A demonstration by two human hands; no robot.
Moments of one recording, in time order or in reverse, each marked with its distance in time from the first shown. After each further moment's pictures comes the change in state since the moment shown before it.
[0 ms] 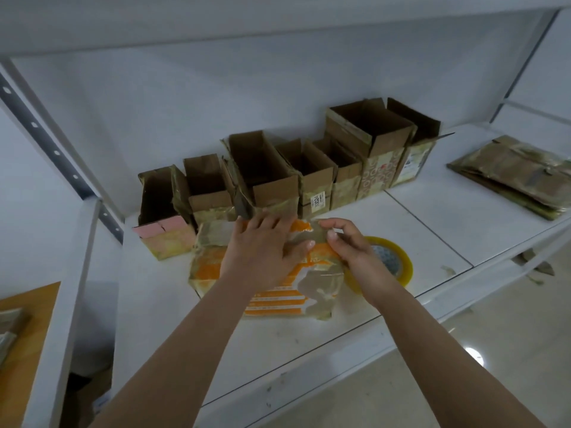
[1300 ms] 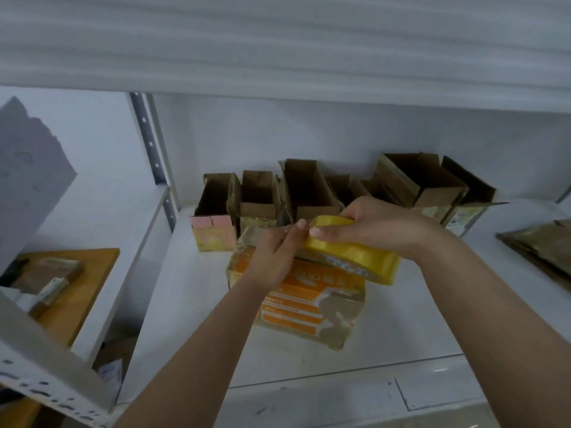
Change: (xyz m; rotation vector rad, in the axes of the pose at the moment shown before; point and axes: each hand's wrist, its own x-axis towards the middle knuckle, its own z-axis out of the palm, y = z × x) left_hand -0.028 -0.002 -0.015 -1.239 0.479 -0.076; right_hand 0.010 -0.161 0.039 -0.985 -0.487 -0.008
